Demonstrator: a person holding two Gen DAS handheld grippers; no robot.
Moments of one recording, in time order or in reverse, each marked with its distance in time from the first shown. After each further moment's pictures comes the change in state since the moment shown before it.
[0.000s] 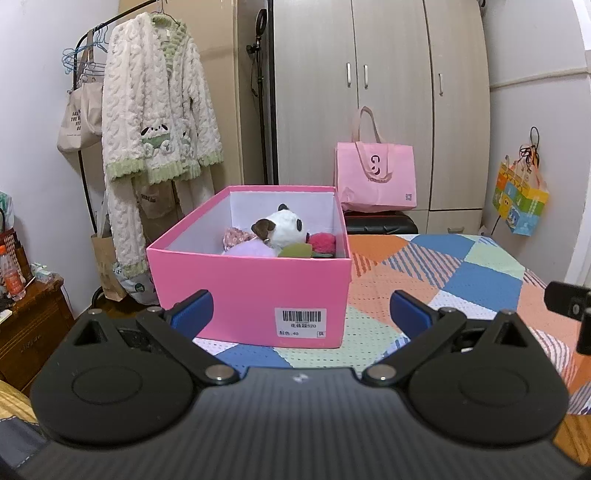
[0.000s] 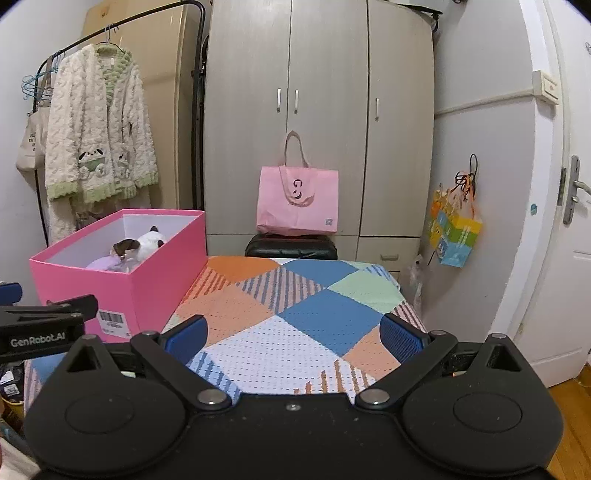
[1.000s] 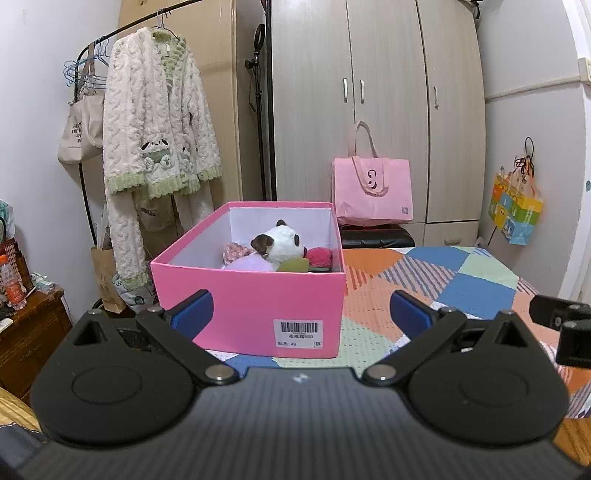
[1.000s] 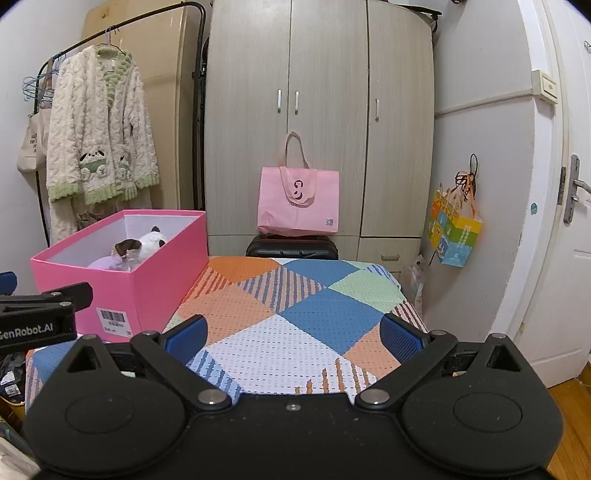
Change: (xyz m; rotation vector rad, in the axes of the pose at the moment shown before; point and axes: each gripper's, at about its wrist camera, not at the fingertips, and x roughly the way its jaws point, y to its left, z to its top) left arm -0.015 -0.007 0.002 0.012 -0.047 0.002; right arm -0.002 0.001 -0.003 -0.002 -0.004 0.004
